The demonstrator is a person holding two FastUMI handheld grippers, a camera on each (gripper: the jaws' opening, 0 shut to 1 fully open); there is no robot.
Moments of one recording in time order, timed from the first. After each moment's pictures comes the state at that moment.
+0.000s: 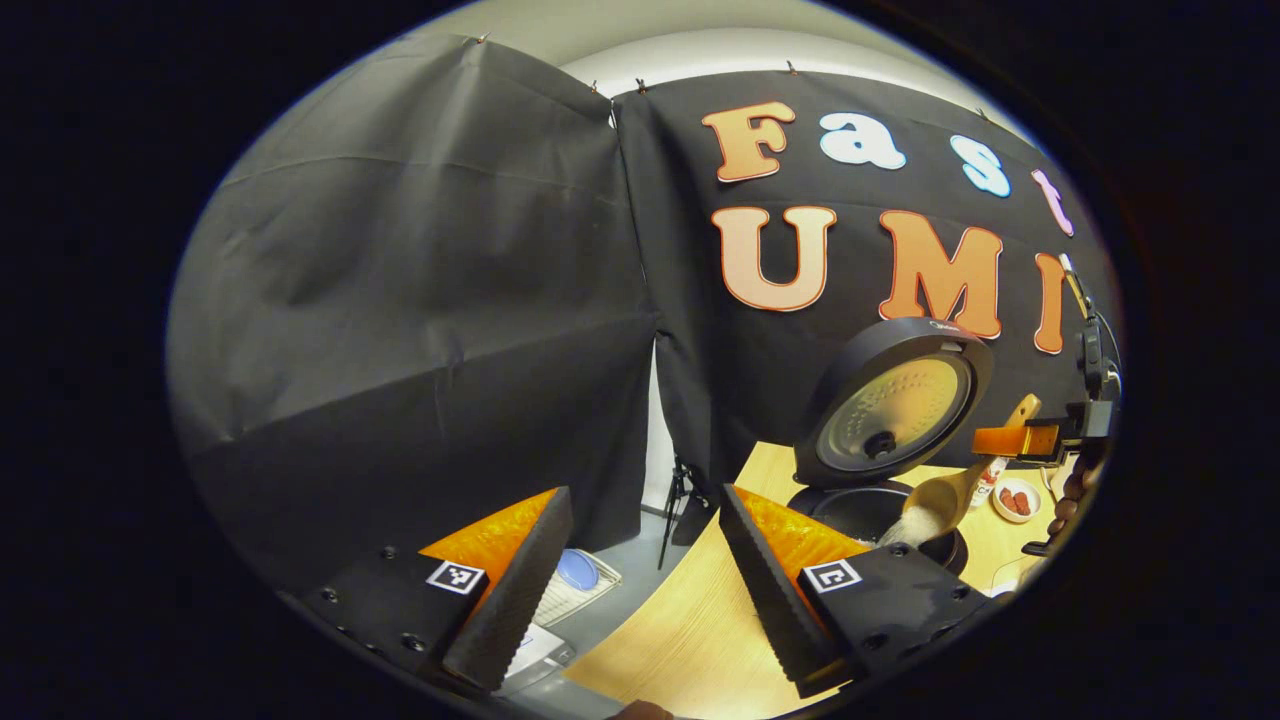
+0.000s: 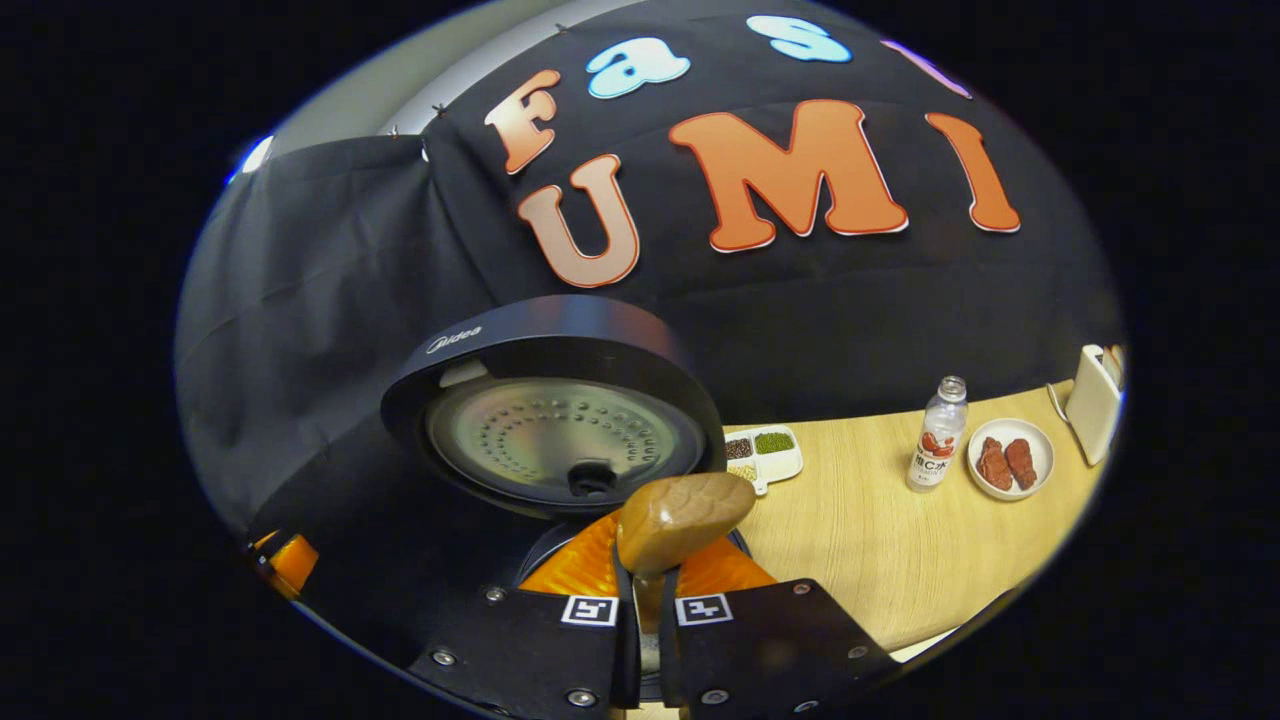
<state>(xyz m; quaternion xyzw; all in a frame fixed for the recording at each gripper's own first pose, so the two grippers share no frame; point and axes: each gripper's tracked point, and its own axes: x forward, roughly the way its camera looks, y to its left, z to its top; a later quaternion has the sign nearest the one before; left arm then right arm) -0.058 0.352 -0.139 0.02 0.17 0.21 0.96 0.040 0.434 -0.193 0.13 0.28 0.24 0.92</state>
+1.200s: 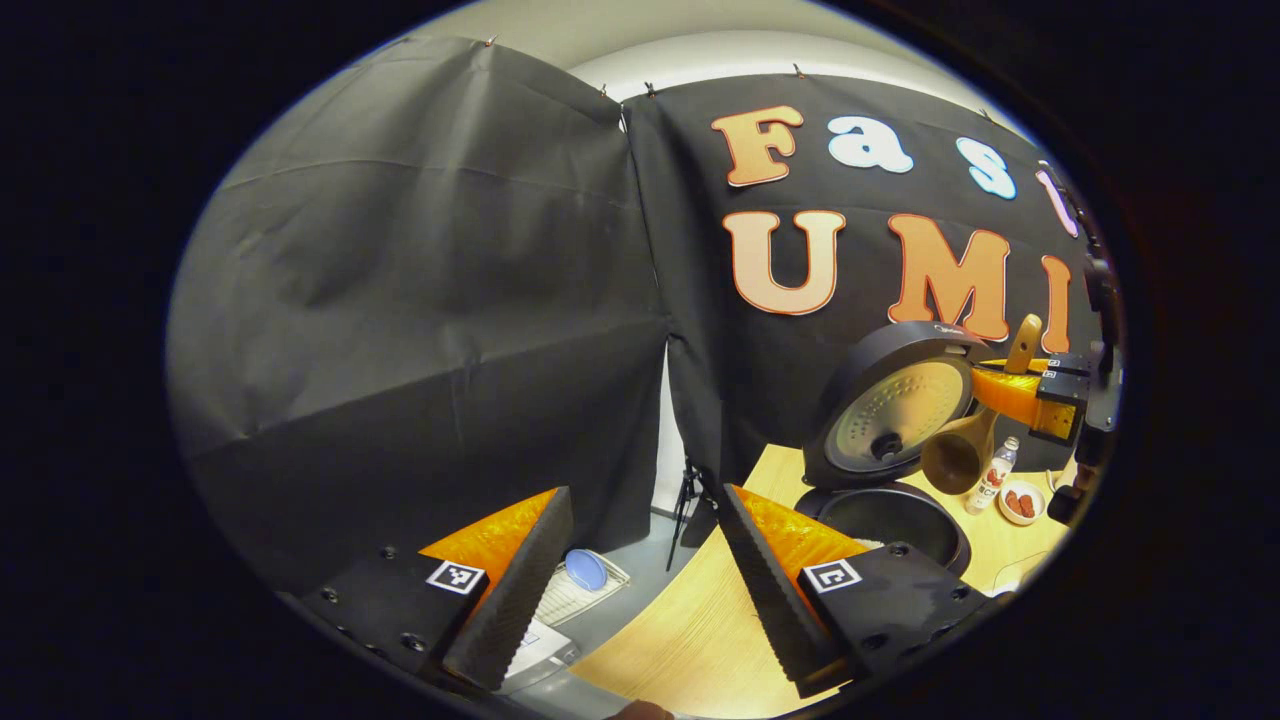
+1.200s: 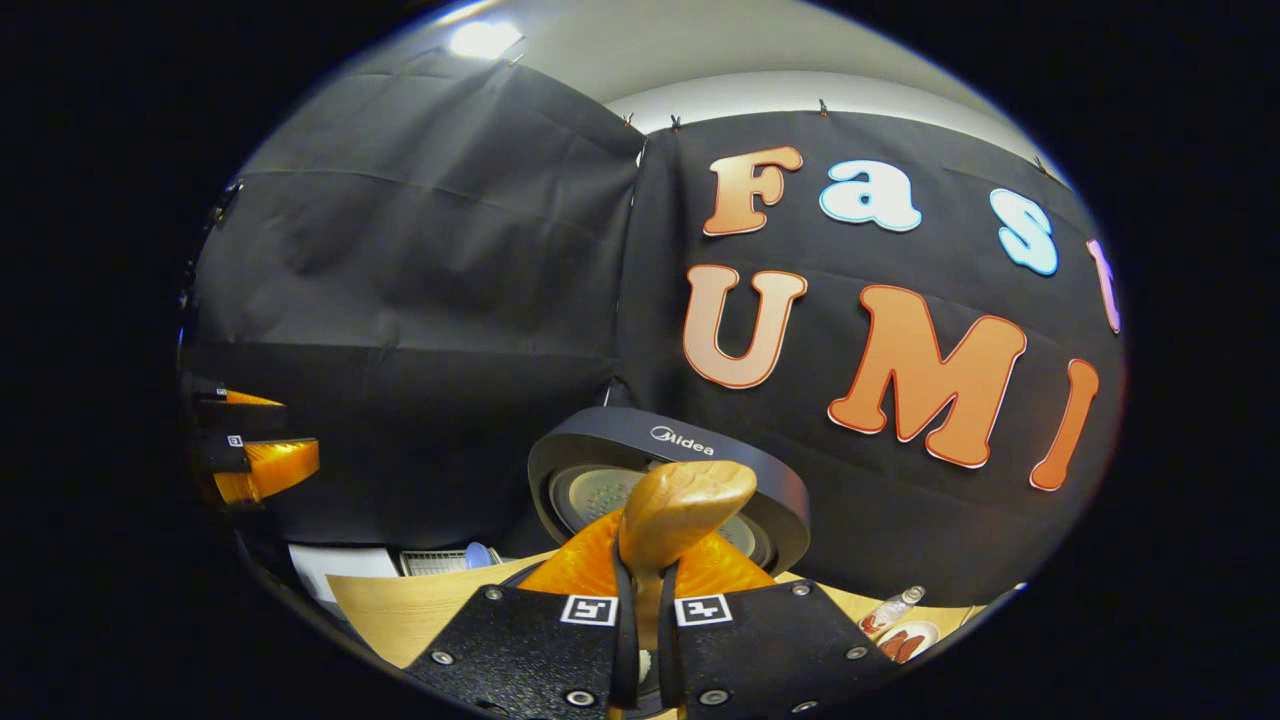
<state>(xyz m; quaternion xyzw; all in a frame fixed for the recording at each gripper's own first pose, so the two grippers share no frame) -0.069 0.355 -0.134 0.02 0.16 0.23 0.96 0.019 0.475 -0.112 -0.06 0.09 0.36 0.93</state>
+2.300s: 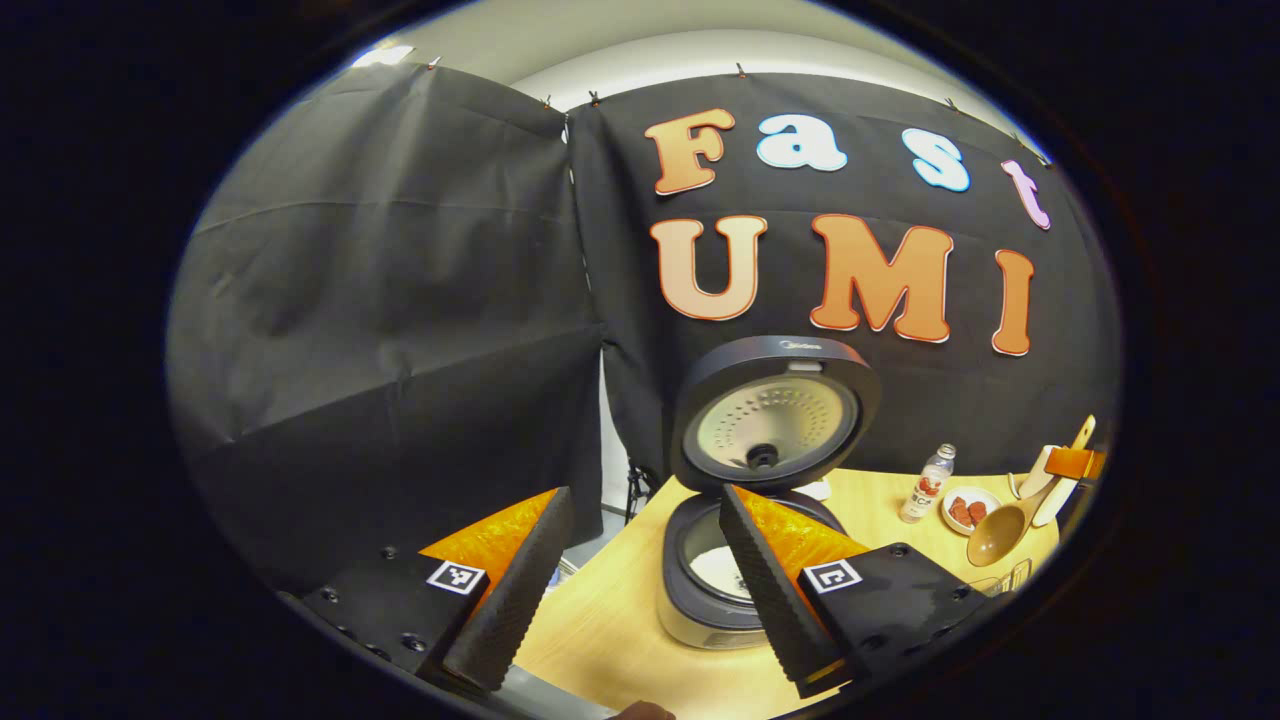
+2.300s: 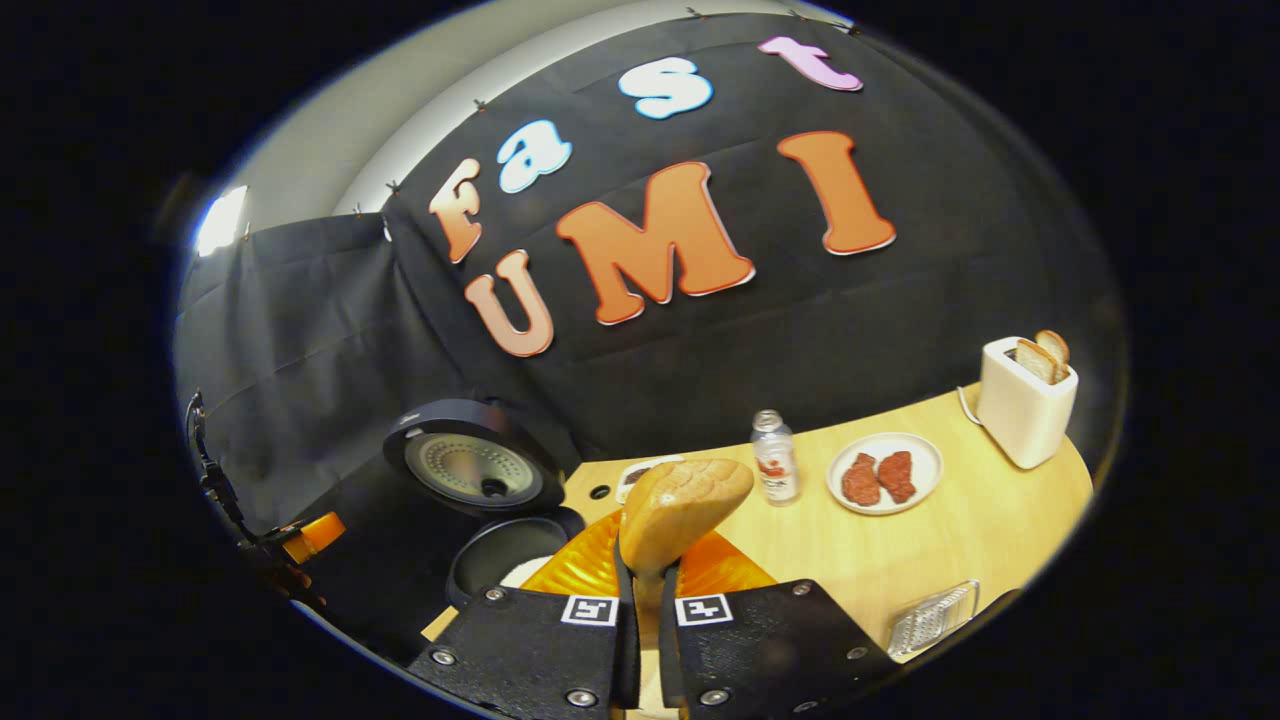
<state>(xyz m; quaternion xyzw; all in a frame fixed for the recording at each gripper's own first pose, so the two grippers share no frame) -0.037 0.195 -0.114 0.02 0.17 0.17 0.97 -0.001 0.151 -0.178 0.21 0.26 0.15 0.93</state>
